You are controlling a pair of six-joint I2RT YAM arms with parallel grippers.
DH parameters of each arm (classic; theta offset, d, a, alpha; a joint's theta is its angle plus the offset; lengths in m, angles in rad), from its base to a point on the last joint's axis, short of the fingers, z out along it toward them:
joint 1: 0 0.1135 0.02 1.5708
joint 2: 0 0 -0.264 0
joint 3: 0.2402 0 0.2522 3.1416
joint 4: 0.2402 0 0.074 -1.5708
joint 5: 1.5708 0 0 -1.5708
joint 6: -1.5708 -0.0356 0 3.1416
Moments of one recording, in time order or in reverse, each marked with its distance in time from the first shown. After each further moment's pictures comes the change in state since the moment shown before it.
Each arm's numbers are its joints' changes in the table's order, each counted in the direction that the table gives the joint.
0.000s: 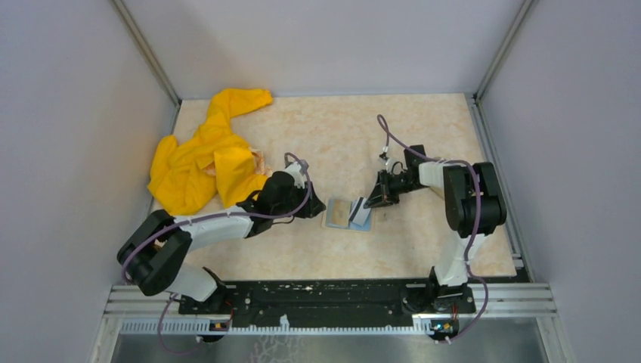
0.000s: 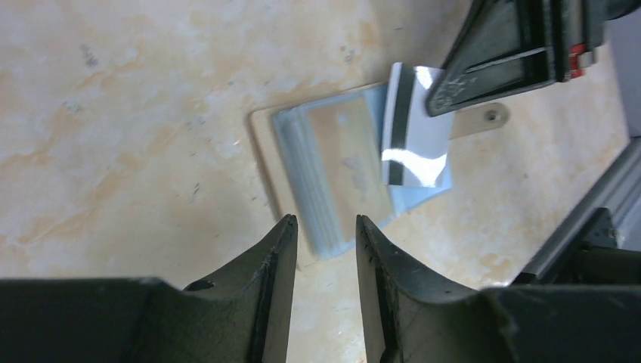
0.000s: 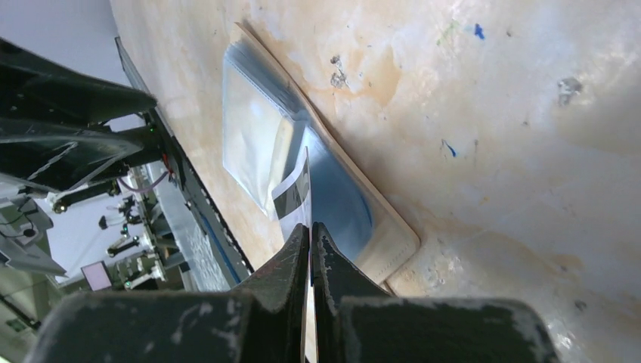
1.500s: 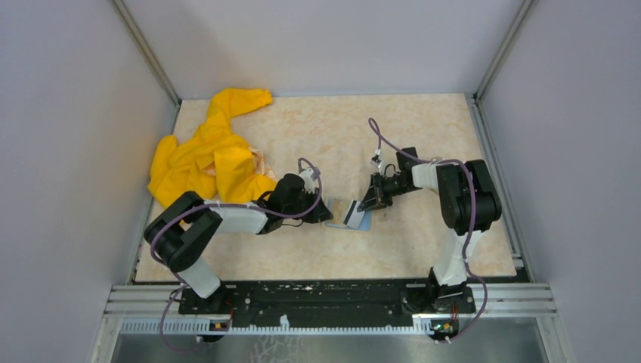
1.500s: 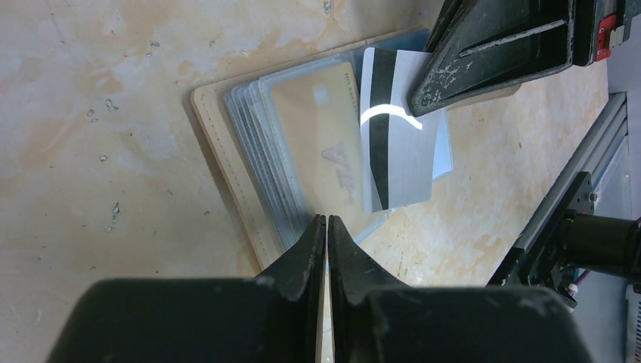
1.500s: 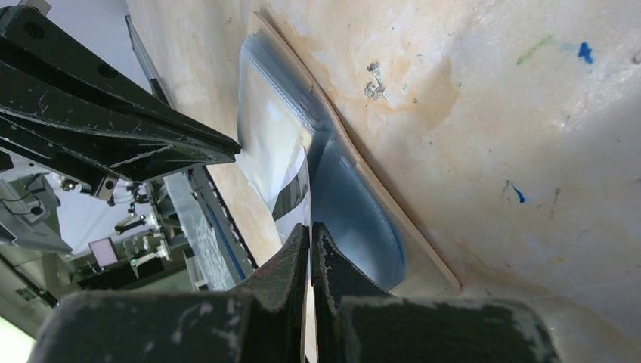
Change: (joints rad) left arm 0.000 -0.203 0.026 -0.152 0.166 0.048; right arm 0.054 -0.019 -0.019 -0.060 -0.027 -0.034
